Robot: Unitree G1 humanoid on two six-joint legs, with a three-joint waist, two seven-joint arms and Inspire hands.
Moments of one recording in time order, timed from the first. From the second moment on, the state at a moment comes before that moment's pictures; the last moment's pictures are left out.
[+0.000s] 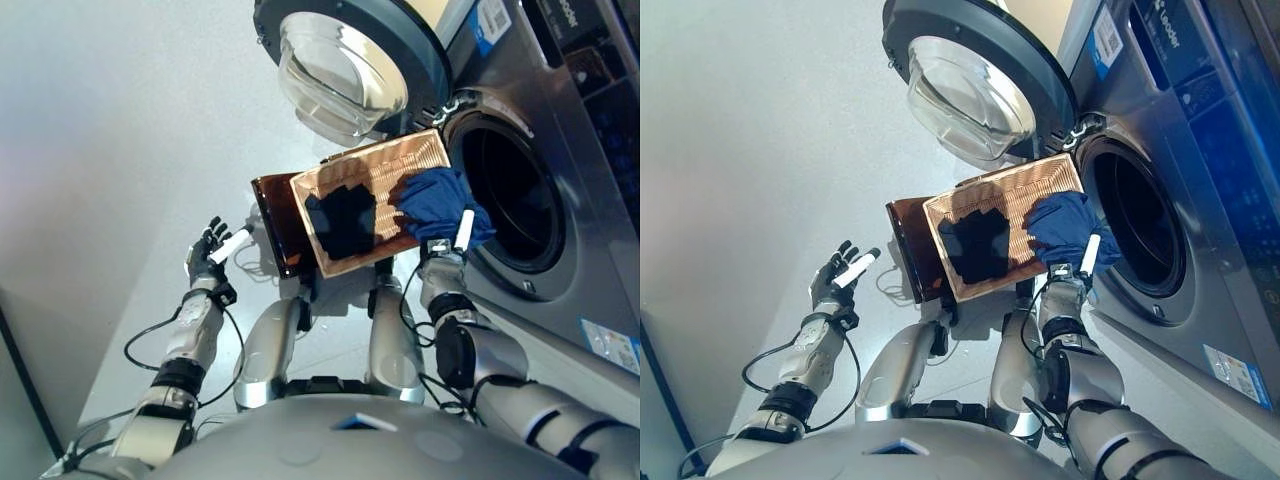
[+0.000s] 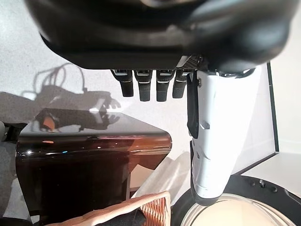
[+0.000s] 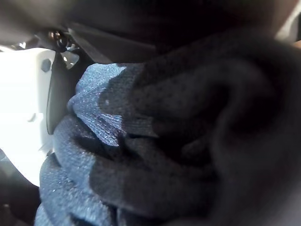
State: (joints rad) left arm -0.03 0.20 -0.11 0.60 -0.58 -0.12 0.17; right arm -0.51 -0.11 -0.33 1.14 1.42 -0.33 -0.17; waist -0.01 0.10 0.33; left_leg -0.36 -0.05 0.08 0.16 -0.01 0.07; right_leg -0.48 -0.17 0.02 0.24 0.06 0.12
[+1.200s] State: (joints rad) left arm 0.02 0.21 -0.17 0.44 -0.62 -0.14 0.15; right arm -0.74 -0.35 -0.46 1.08 1.44 -0.44 -0.31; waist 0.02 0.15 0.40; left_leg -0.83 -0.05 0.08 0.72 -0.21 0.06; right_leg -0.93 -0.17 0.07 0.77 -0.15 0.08
